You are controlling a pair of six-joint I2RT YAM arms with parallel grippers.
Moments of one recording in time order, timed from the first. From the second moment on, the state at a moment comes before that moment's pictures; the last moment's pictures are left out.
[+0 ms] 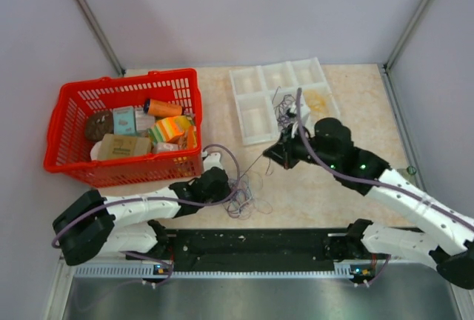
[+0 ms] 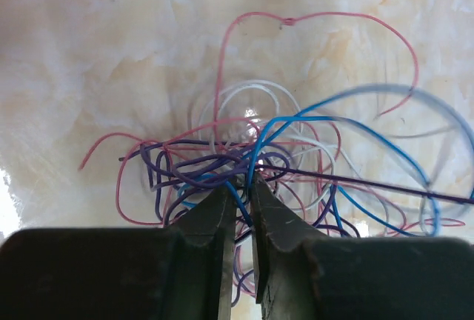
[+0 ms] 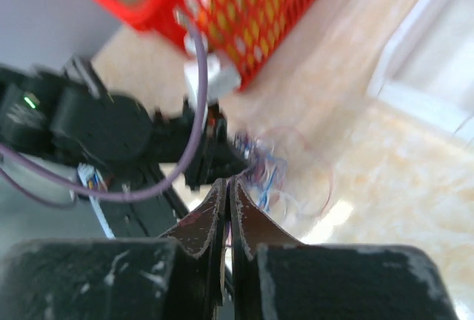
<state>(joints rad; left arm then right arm) -0.95 1.22 0.44 -0.06 -0.29 -0.86 0.83 0.99 0.89 -0.27 -0.23 0.36</state>
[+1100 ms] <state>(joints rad) -0.97 0.86 0.38 -0.35 -0.31 -0.77 0.83 1.09 2.17 -0.40 0.24 -0.05</state>
